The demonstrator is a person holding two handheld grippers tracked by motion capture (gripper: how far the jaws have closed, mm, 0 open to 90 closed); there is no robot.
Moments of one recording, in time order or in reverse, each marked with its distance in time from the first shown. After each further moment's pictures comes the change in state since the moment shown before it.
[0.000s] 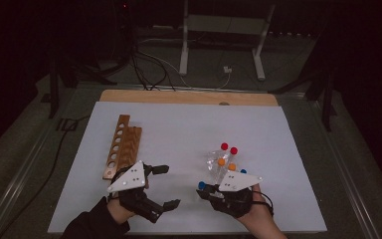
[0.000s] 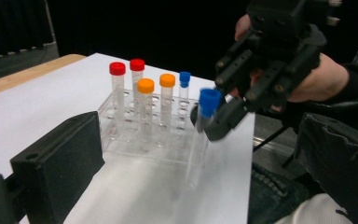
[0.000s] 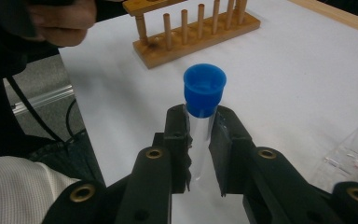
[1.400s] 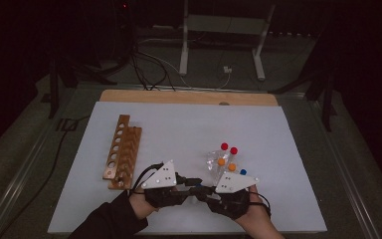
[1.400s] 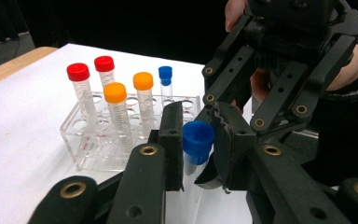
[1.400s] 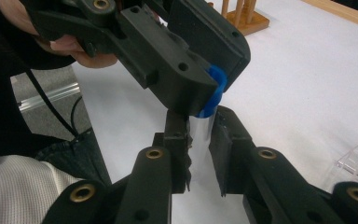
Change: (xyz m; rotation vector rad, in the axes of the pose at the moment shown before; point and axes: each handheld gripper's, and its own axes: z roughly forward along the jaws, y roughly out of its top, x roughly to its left) left arm -0.009 0.014 0.050 0.101 -0.060 0.081; right arm 0.005 0.001 0.004 0.009 0.017 -0.003
